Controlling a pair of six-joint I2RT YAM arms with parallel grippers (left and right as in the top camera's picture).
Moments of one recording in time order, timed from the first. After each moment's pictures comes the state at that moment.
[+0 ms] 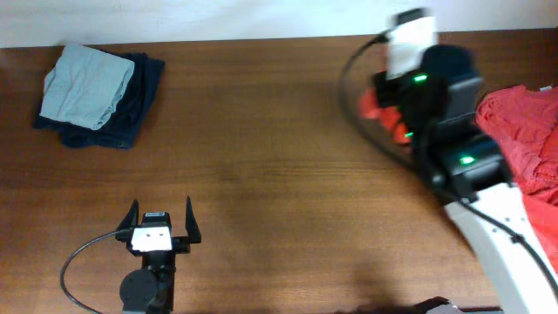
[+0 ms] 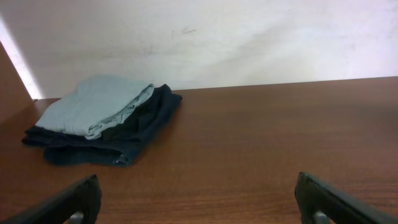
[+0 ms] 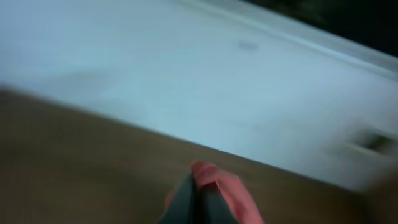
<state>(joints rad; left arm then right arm) -0.10 0.02 0.01 -0.06 -0.15 0.06 0.34 1.33 1.44 -0.42 0.22 -0.22</state>
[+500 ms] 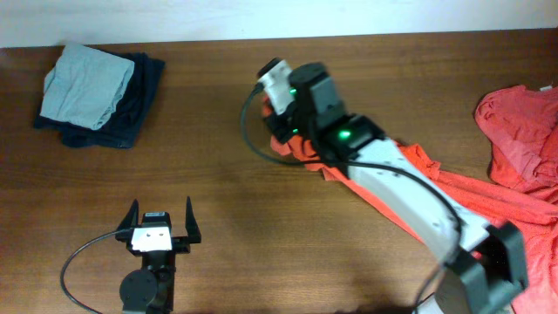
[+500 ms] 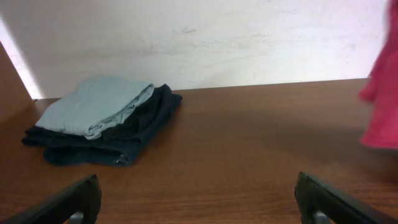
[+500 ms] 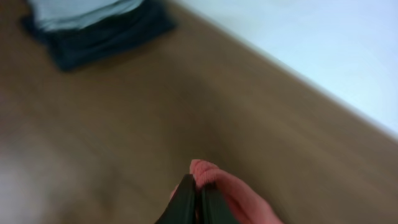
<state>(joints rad) -0.10 0.02 0.01 -0.06 -0.15 0.06 0.58 1.72 1.44 -0.35 -0.11 -0.12</state>
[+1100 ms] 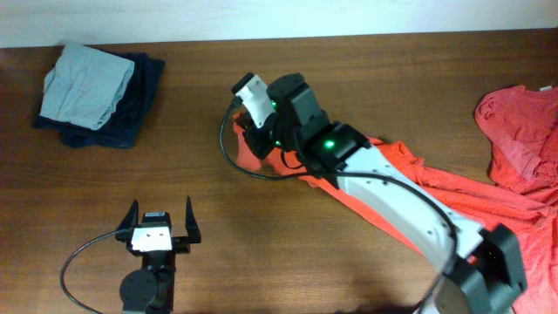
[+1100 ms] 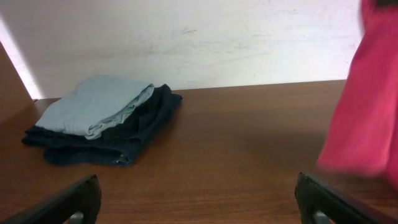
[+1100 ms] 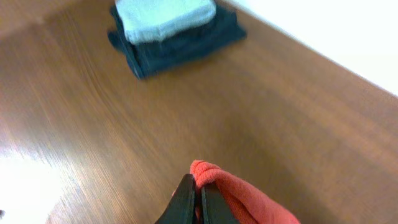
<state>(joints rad) -0.10 0.02 0.01 -0.06 -0.15 0.06 0.65 1.69 1.44 -0.31 -0.24 -0.05</state>
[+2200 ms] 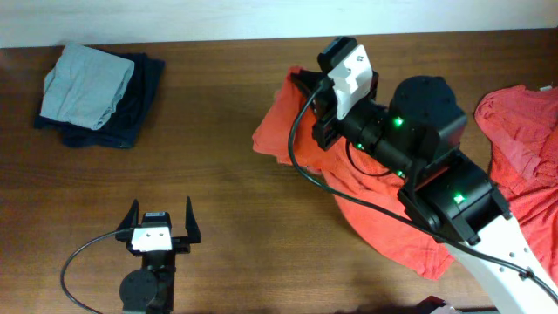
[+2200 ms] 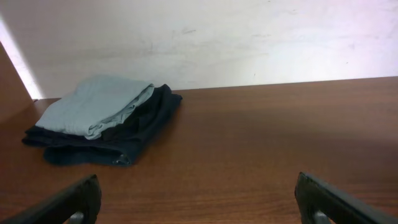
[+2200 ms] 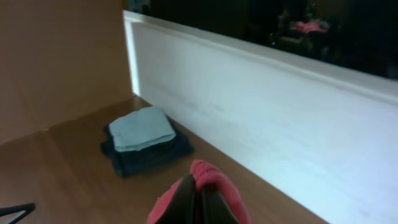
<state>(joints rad) -0.10 0.02 0.01 -0.06 -0.15 0.06 0.54 1.24 1.44 -0.32 -0.19 -0.11</state>
